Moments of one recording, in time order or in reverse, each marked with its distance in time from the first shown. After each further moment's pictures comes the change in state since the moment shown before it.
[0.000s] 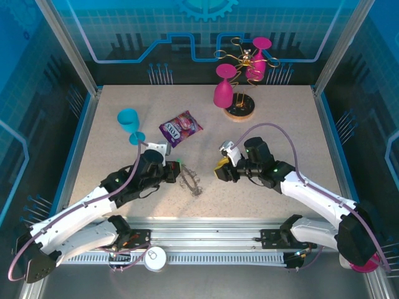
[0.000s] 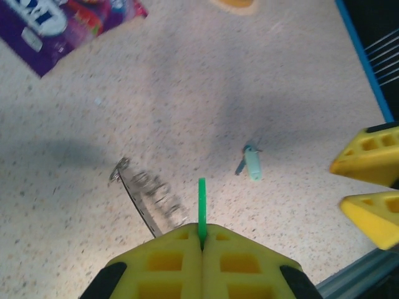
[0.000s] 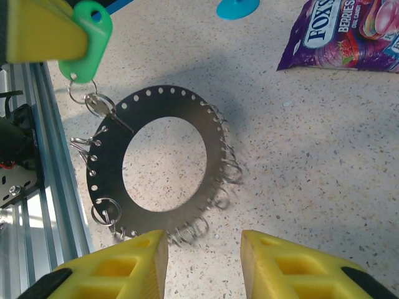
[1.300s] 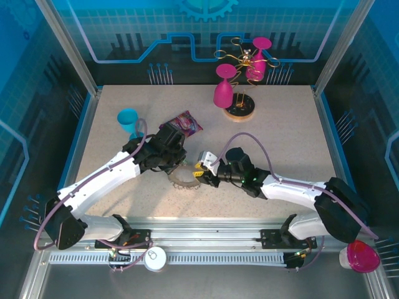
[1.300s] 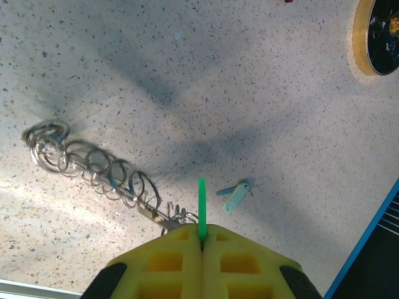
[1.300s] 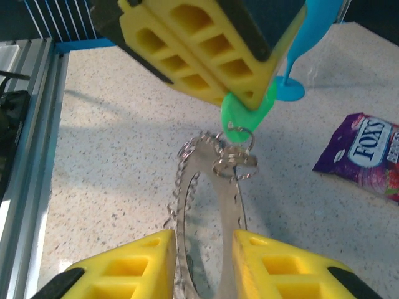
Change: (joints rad) left arm 0.066 0.410 0.428 -0.413 0.014 -0.794; right arm 0.214 0.223 -0.078 0.550 0.112 -0.186
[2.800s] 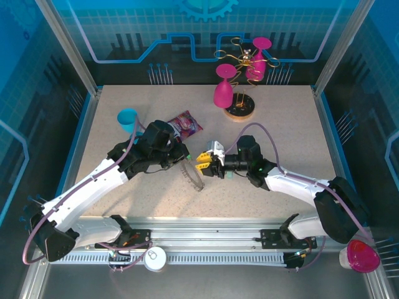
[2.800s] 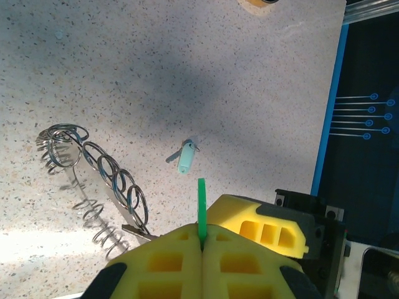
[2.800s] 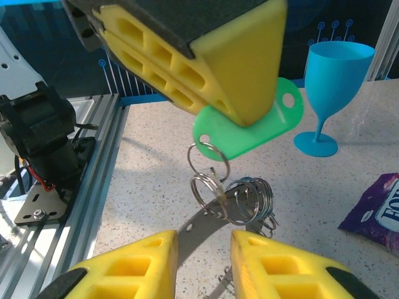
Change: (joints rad) left arm 0.012 -0.126 -0.012 0.124 0.151 0.325; right arm -0.169 0.002 0.044 0.061 -0.380 0.045
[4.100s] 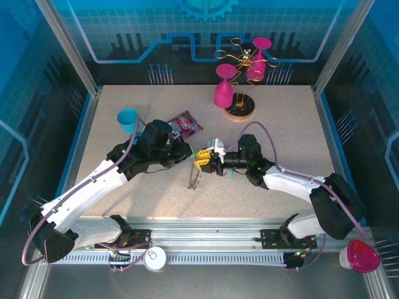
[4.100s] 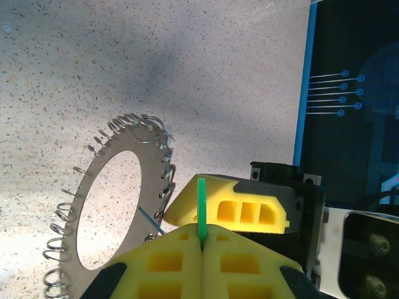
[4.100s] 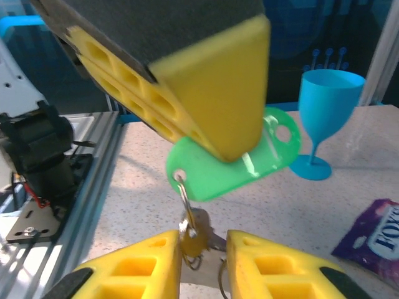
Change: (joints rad) left arm 0.001 -0.013 -0.017 0.071 0.076 0.038; right arm -0.006 0.037 -0.009 0.133 -0.007 0.025
